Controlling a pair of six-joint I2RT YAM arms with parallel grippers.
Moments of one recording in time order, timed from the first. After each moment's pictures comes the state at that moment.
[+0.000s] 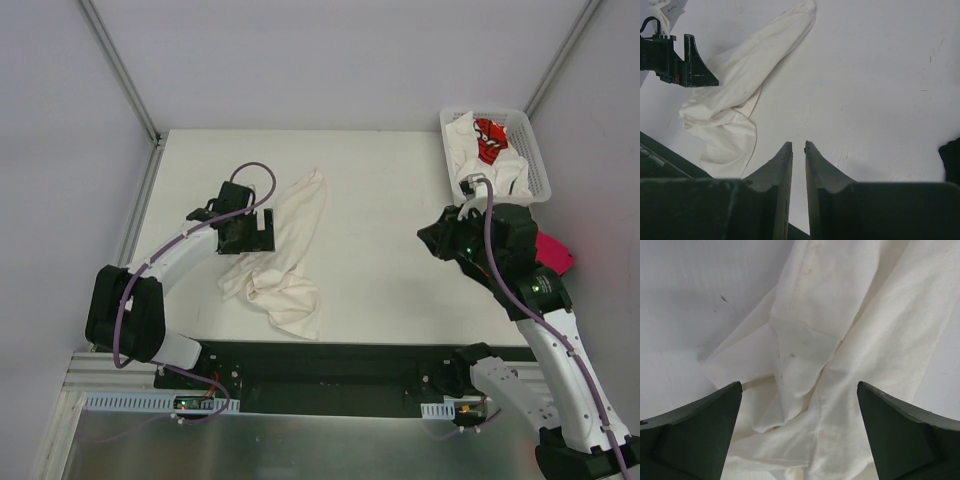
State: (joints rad) left arm -0.32 1.43 0.94 -0.55 0.04 -0.38; right arm 0.33 0.76 1.00 -0.65 -0.23 0.23
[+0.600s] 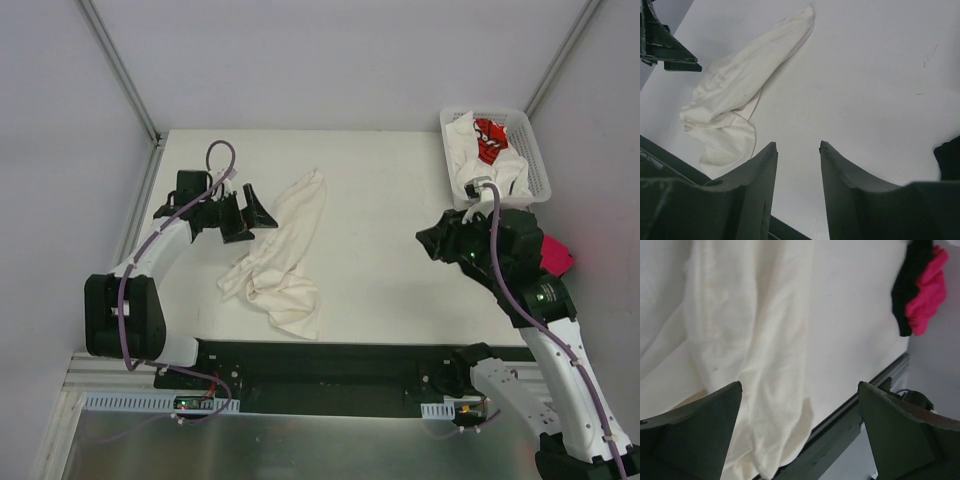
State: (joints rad) left arm -0.04 1.41 0.94 -0.42 0.67 -0.47; right arm 0.32 0.73 0.99 -0.65 -0.22 0.23
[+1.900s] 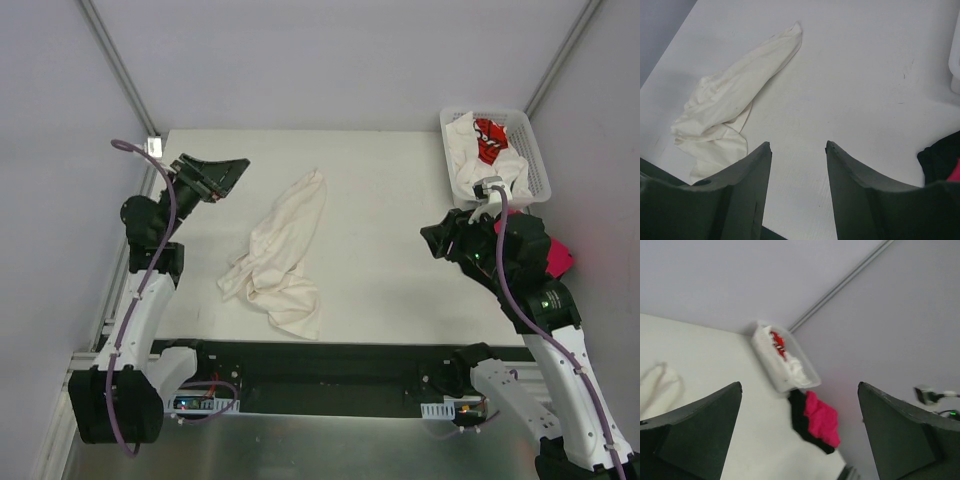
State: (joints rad) left arm 0.04 0.98 0.64 0.76 0.64 -1.16; right arm 0.32 0.69 0.99 -0.63 -0.15 0.22
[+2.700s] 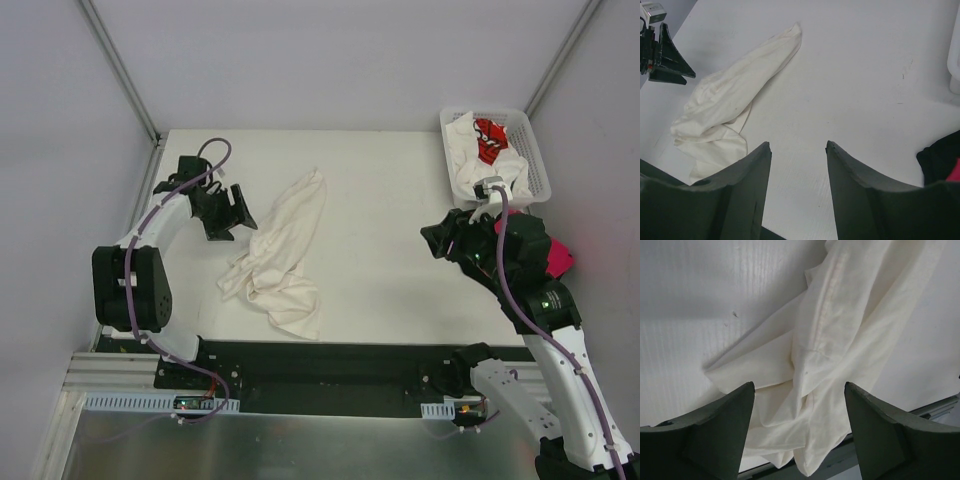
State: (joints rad) left arm -0.01 1.59 1.17 -0.70 0.43 -0.41; right arm 0.32 0.69 0.99 -0.63 -0.15 0.22
